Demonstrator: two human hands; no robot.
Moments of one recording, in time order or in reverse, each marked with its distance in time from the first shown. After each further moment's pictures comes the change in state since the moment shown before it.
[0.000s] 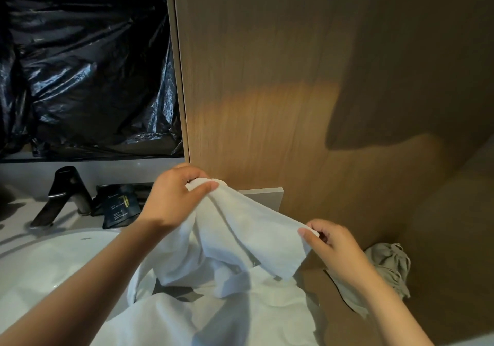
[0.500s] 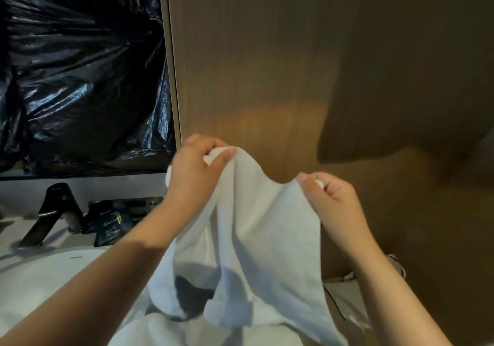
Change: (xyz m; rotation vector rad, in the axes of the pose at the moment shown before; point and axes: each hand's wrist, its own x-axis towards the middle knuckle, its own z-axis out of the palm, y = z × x) left_hand 0.041 0.061 0.007 -0.092 0.211 0.132; right_hand 0.030 -0.106 -0.045 0.436 0.303 -0.099
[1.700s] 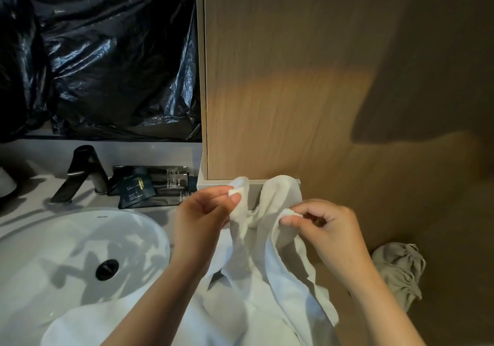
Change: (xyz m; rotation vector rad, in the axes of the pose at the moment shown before) left_hand -0.111 -0.025 0.003 -0.645 0.065 -0.691; right_hand -0.043 0.042 0.036 -0.140 -0.165 0.067
